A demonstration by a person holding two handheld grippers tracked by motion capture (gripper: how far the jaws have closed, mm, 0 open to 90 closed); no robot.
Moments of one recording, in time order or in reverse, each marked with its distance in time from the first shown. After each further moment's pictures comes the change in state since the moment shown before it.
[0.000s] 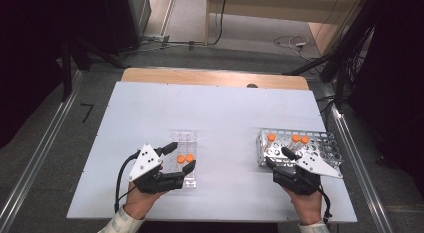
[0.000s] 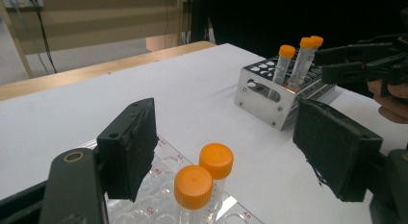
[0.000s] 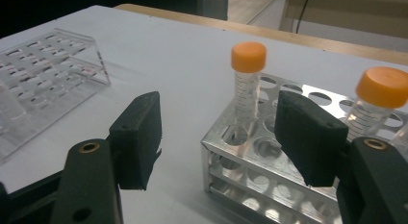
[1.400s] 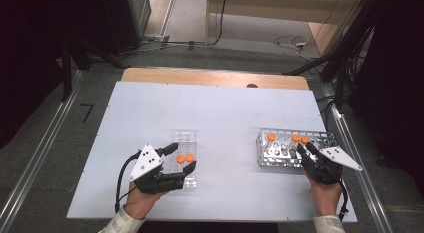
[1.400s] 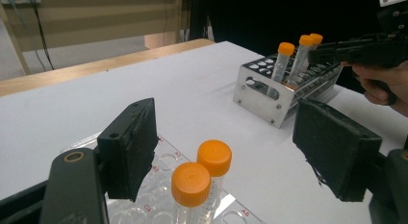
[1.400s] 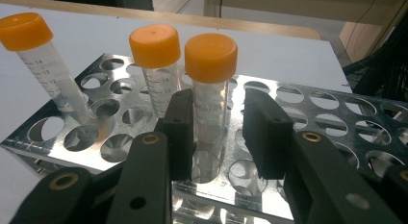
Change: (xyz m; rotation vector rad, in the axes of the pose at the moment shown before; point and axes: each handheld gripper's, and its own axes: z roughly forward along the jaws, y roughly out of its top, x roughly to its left) left arm 0.000 -0.002 0.001 0.007 -0.005 -0.005; right arm -0.068 -0.014 0.002 0.029 -0.269 0.088
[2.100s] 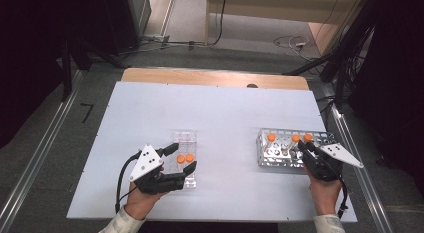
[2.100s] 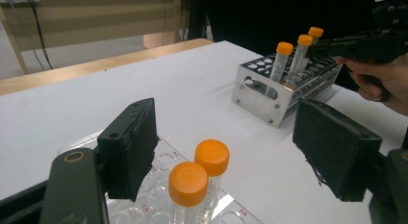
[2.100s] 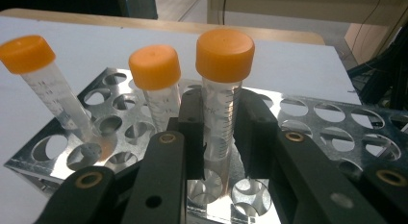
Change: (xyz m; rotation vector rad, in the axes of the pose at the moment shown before) left arm -0.001 0.000 0.000 -0.001 -0.003 -0.003; right arm -0.002 0.006 0.002 -0.026 0.021 0.025
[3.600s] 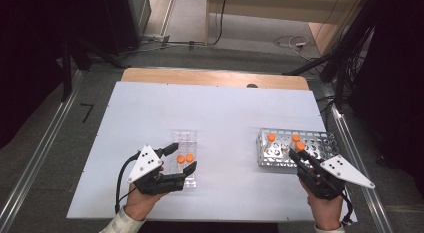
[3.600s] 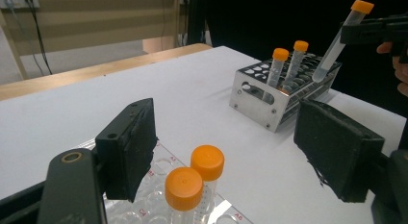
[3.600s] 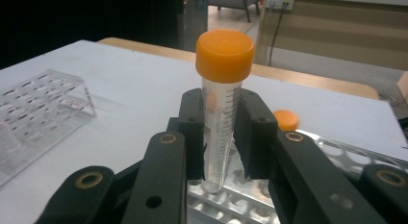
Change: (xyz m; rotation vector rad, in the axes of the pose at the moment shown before) left arm -0.002 0.002 -0.002 -0.015 -0.006 0.002; right arm 0.050 0.022 -0.060 -0.099 0.193 -0.095
